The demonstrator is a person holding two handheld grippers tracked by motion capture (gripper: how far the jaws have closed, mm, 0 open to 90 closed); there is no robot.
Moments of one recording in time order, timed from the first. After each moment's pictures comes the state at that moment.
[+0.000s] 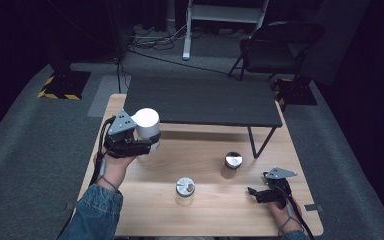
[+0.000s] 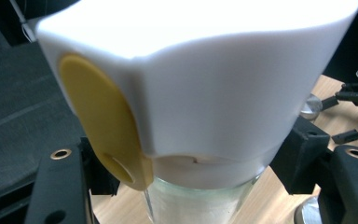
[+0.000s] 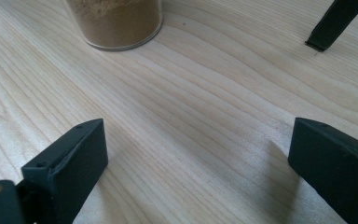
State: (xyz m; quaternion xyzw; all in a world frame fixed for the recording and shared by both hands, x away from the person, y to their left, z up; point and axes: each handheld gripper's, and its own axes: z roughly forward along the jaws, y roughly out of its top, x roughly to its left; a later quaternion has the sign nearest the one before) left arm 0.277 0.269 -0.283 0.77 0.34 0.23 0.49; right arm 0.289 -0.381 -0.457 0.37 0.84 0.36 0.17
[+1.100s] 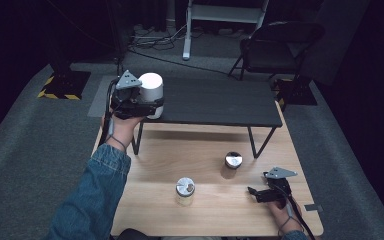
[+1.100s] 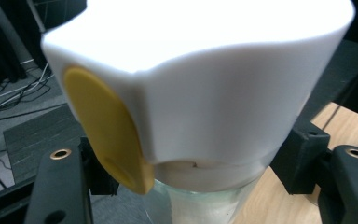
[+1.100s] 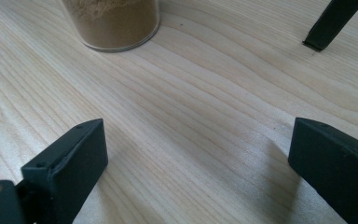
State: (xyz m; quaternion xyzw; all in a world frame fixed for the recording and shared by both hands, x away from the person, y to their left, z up) left arm 0.353 0.257 -0.242 0.76 0.36 0.24 0.48; right arm 0.290 -0.380 -0.457 0.38 0.84 0.36 0.17
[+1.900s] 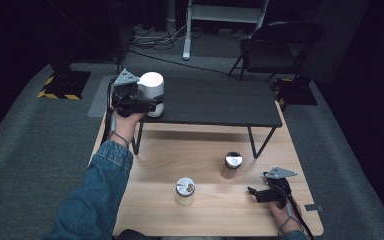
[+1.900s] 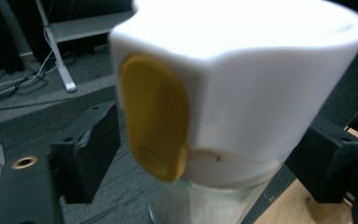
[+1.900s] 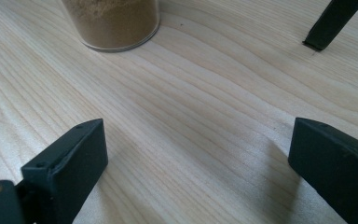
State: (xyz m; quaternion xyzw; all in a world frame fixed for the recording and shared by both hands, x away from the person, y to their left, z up) left arm 0.365 0.270 -0.262 0.73 0.39 0.23 0.51; right arm 0.290 -0.380 -0.457 0.38 0.84 0.36 0.17
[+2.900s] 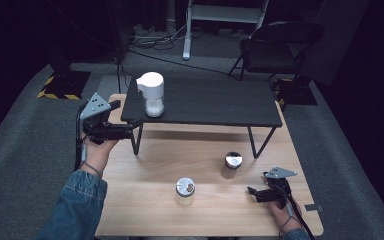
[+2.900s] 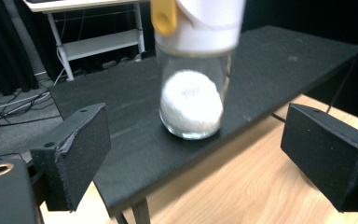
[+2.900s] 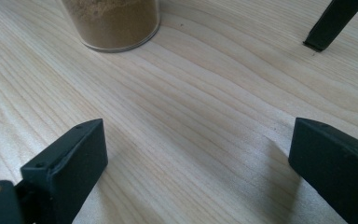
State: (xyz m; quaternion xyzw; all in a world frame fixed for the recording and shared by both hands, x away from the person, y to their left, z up) left arm 0.284 0.318 -0.296 0.73 0.36 0.26 0.53; right arm 0.290 -0.380 -0.457 0.38 0.84 0.36 0.17
